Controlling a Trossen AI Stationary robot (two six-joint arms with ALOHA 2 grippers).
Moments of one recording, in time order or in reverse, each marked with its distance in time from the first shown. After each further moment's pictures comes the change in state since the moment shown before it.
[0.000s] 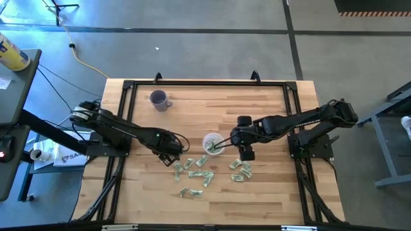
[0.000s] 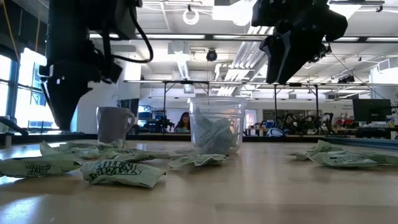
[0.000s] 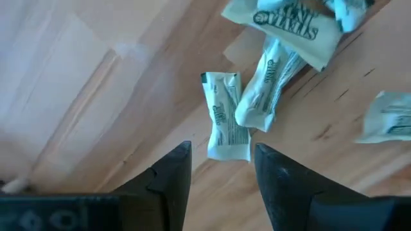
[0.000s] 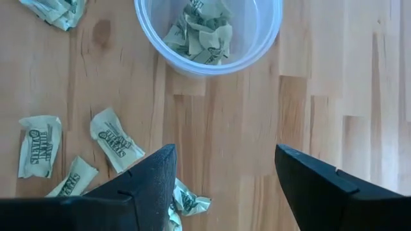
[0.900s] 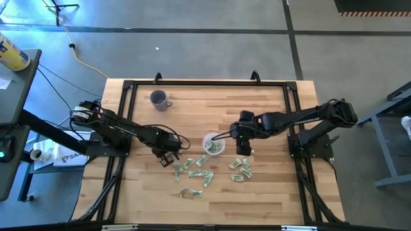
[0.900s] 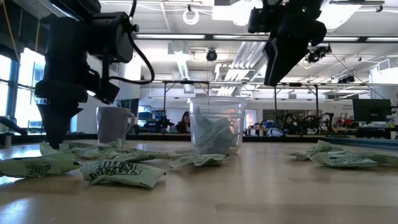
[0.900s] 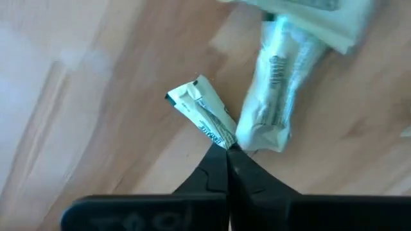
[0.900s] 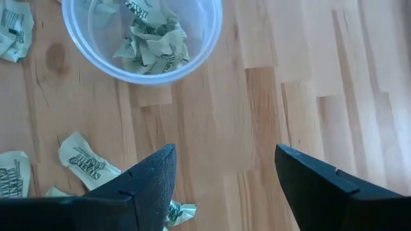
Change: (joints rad) left arm 0.069 0.015 -0.153 0.172 0.084 0.188; right arm -0.054 0.000 0.001 0.003 0.056 0.106
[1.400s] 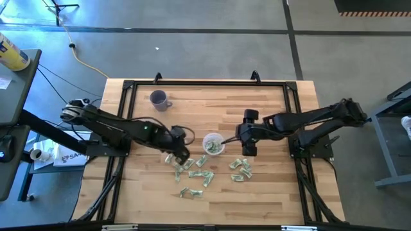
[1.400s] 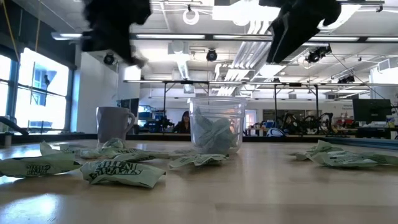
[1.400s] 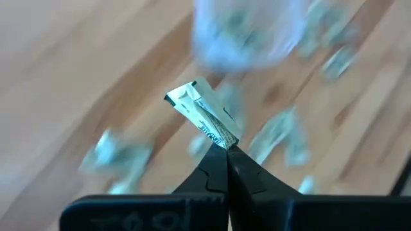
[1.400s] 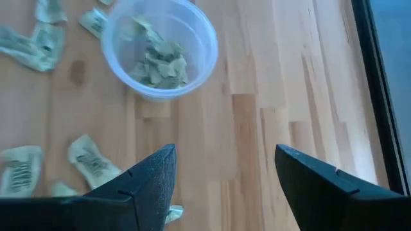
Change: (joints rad) left arm -0.086 -0.157 0.355 0.085 -0.201 -0.194; right arm 0.088 -0.131 0.000 -0.019 0.093 -0.054
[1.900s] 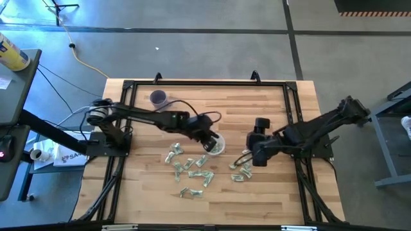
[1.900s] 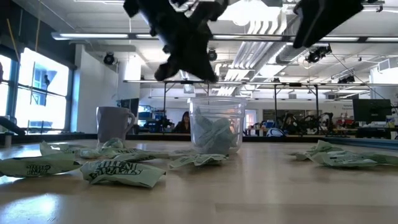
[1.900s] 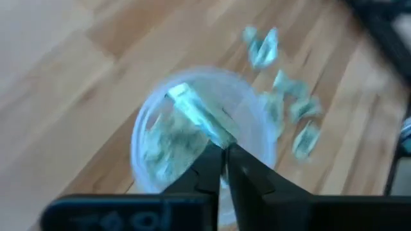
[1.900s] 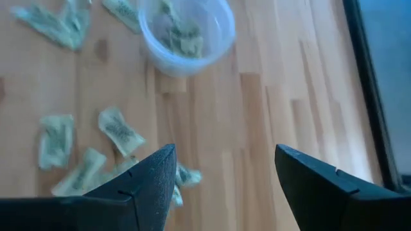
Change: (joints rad) left arm 0.238 0.304 0.138 0.341 0.233 0.230; right arm 0.228 -0.060 0.000 -0.183 0.161 0.232
